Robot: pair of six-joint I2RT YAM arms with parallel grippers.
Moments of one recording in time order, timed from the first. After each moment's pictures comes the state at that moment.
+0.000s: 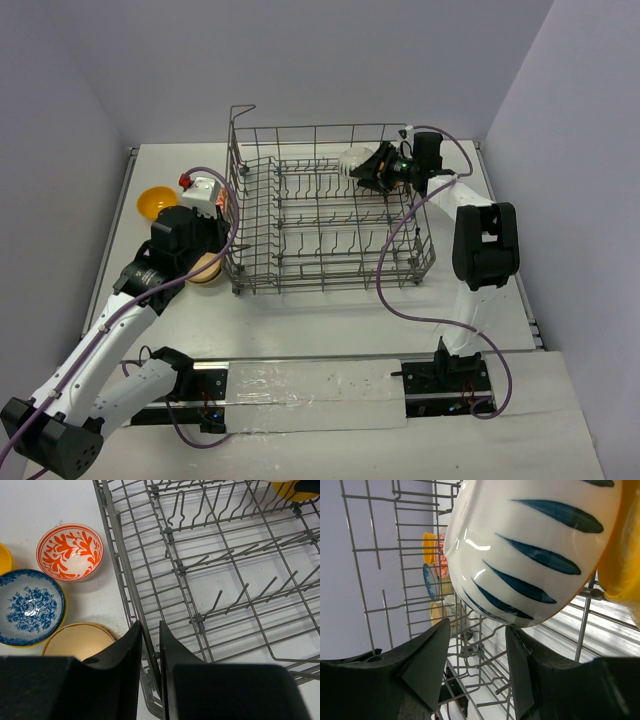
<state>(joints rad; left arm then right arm) -0.44 0.88 0.85 -0.36 -0.12 -0.15 0.08 1.95 1.39 0.00 -0.79 0.81</state>
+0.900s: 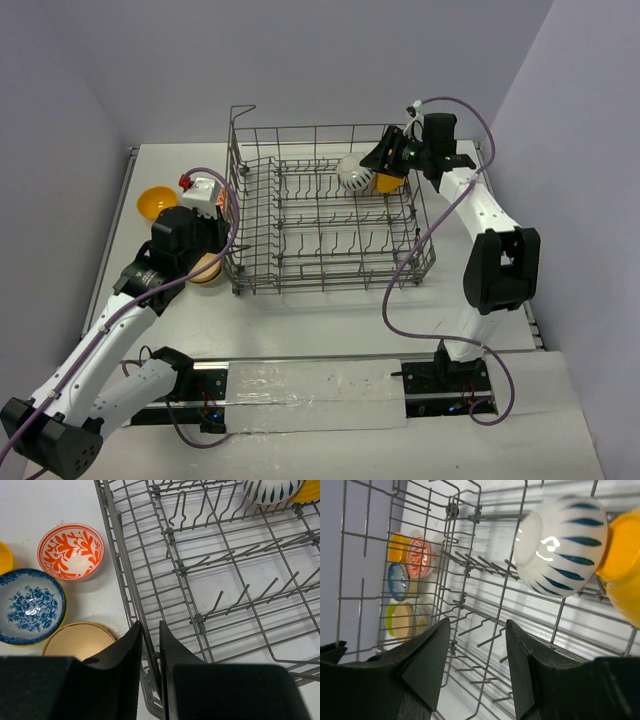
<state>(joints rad) -0.44 0.87 0.85 -0.36 -0.13 -0.16 0.09 1.77 1.47 -0.27 -0.64 0.55</state>
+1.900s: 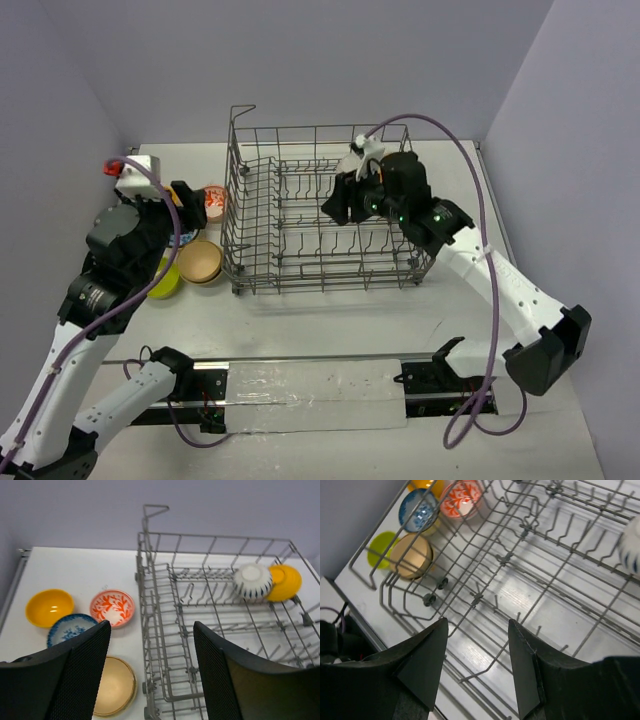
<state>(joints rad) -0.46 0.77 1.14 -0.48 -0.31 -0.19 0.57 1.28 1.31 -0.44 -0.21 0.26</state>
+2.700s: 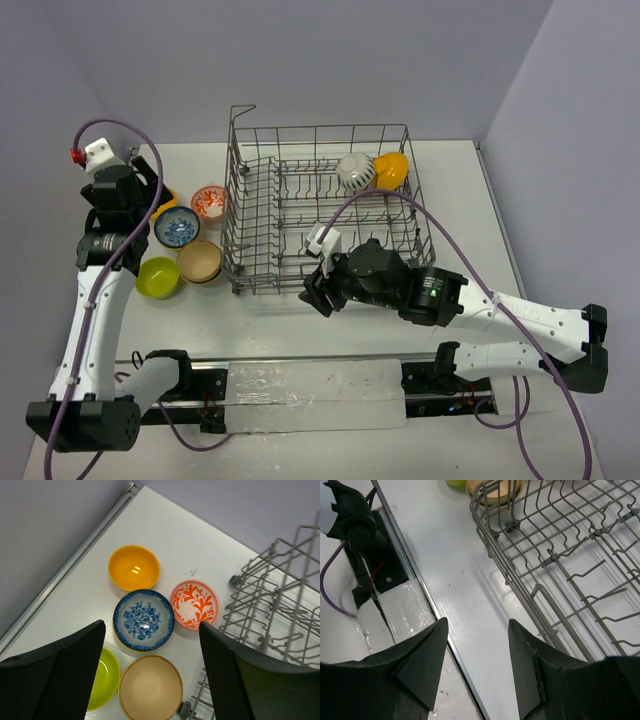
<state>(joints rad) -0.04 1.01 1.15 -0.51 -0.41 -0.39 1.19 1.04 1.04 -0.43 0.09 0.12</state>
